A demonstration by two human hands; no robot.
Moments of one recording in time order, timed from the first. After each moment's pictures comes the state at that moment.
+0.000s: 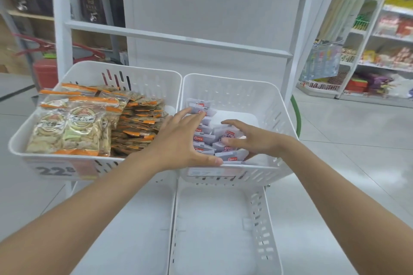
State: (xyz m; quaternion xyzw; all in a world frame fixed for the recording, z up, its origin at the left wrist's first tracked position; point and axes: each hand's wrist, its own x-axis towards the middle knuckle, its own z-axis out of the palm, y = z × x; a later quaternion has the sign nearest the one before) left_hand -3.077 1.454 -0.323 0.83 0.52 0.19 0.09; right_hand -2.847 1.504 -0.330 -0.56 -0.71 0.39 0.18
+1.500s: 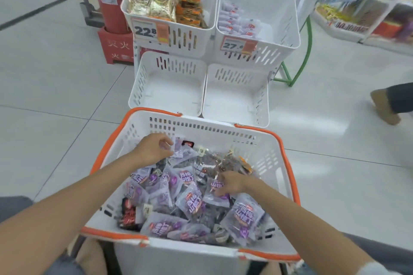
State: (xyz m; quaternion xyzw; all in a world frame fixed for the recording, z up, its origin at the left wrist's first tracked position) left_hand -3.206 1.152 -0.531 0.65 0.63 0.19 0.39; right_hand -2.928 1.132 -0.562 -0.60 -0.66 0.41 -0.19
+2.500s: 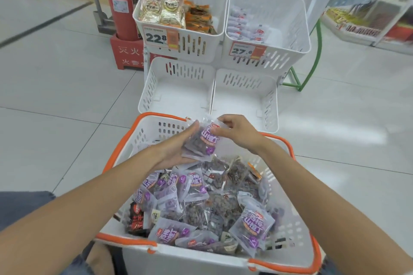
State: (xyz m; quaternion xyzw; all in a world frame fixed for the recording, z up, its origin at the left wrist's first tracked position) left_hand -3.168 1.152 -0.483 0.43 0.48 0.28 0.71; right_hand -2.964 1.188 -0.450 -0.52 -0.69 0.44 0.25
